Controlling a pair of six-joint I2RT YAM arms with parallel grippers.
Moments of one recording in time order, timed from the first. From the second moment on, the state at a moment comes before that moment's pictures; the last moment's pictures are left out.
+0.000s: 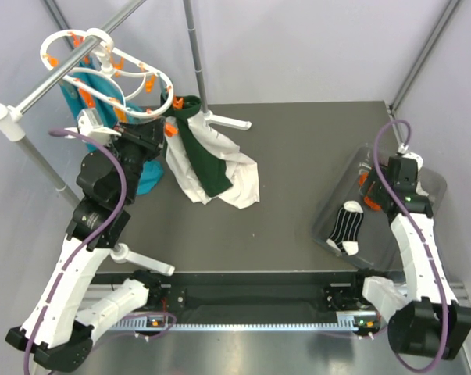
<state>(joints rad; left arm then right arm) -0.45 0.86 1.23 -0.24 -0.35 -0.79 -0.14 0.97 0.83 -0.65 0.20 0.40</state>
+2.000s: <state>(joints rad) -0.45 0.81 1.13 -0.13 -0.28 -0.82 0.12 1.08 0.50 -0.58 -0.12 -1.12</state>
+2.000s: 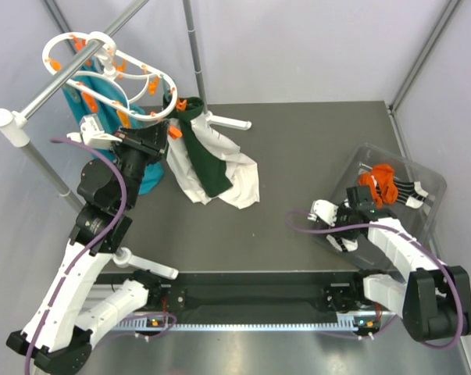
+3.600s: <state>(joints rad) -0.45 0.81 1.13 -0.13 -0.28 -0.82 0.07 1.02 0.48 -0.40 -0.04 -0.64</state>
